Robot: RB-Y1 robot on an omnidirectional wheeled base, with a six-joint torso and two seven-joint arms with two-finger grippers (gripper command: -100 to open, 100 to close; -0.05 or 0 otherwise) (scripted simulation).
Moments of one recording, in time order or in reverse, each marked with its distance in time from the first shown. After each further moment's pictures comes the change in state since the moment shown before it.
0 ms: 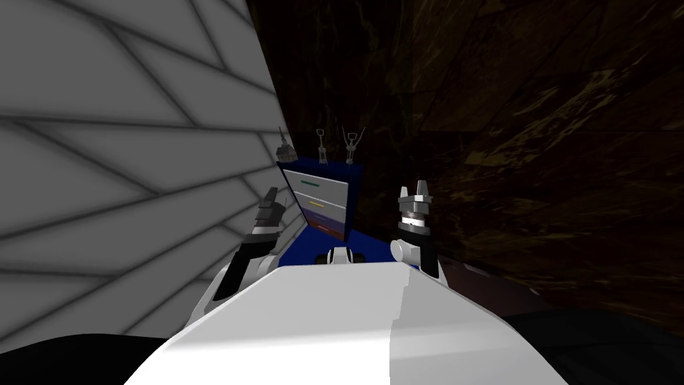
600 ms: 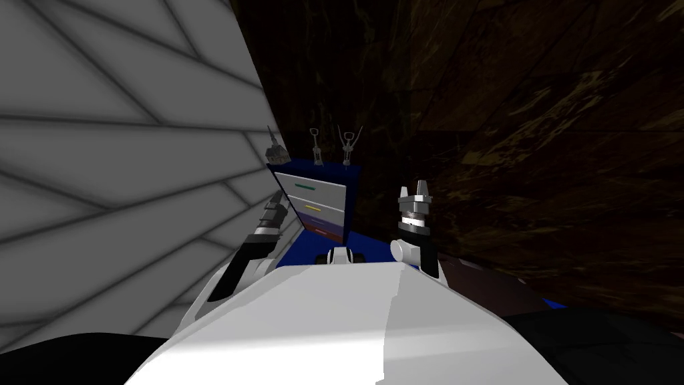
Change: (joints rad) left arm 0.031 0.048 -0.013 -0.030 -0.007 0.123 0.018; right arm 0.000 0.000 0.000 0.000 0.000 0.000 0.000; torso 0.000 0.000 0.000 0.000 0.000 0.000
